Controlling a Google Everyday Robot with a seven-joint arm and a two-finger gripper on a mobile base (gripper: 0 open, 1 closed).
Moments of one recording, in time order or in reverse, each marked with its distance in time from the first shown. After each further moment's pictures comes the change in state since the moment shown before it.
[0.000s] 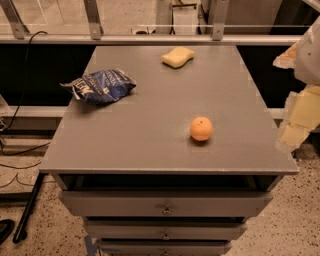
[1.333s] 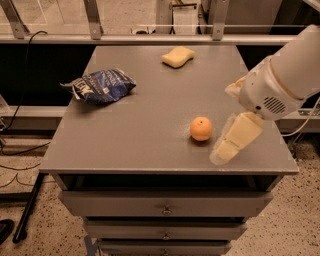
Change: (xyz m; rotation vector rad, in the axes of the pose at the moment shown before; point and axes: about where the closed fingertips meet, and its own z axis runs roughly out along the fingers) arm -0.071 0.026 0.068 -0.112 -0.291 0.121
